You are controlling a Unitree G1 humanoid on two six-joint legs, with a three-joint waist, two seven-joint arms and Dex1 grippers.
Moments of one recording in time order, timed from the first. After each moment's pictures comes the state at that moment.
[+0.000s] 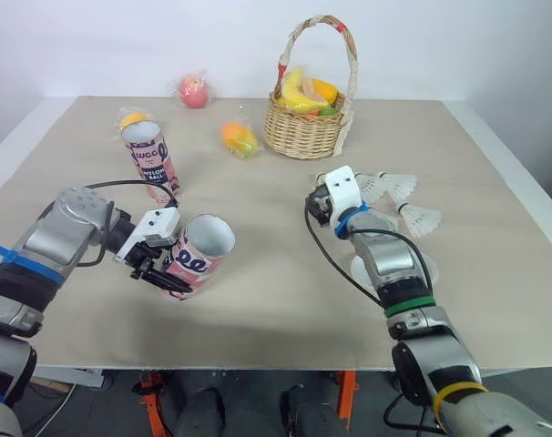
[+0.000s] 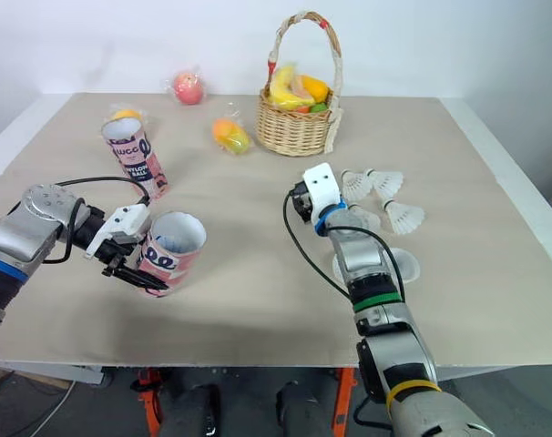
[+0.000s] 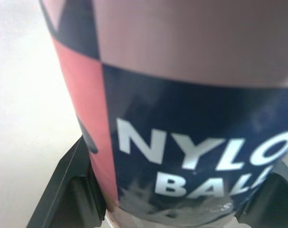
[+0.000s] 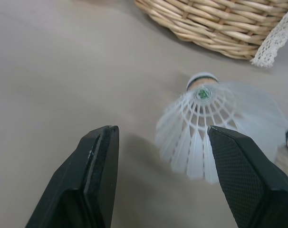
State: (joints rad) left arm -0.78 0.94 -0.43 0.35 -0.36 0.17 -1.62; right arm -0.85 -0.23 0.07 0.60 -0.04 0.30 0.23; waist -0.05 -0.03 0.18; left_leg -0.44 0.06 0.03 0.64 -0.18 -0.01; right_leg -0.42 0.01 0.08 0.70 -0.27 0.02
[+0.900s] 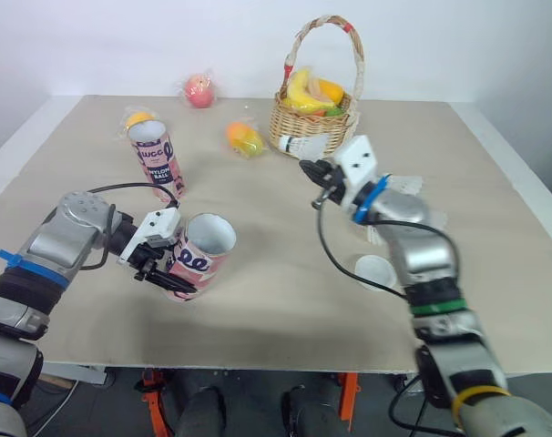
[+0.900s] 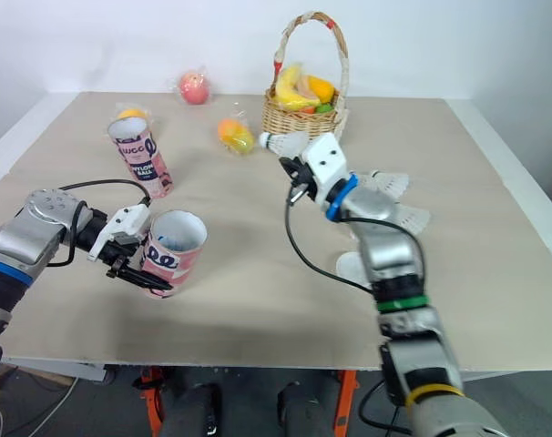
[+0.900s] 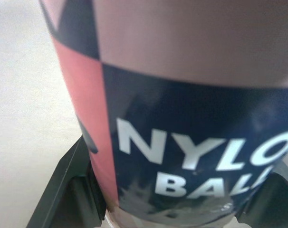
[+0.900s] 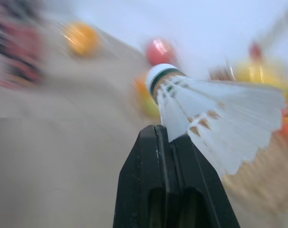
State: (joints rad) left arm -0.77 0.91 -0.42 0.37 -0.35 0.15 -1.62; right arm -0.75 -0.45 0.08 0.08 0.18 0.14 0.75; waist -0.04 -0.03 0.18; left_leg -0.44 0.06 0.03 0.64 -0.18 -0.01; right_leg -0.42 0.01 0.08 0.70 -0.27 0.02
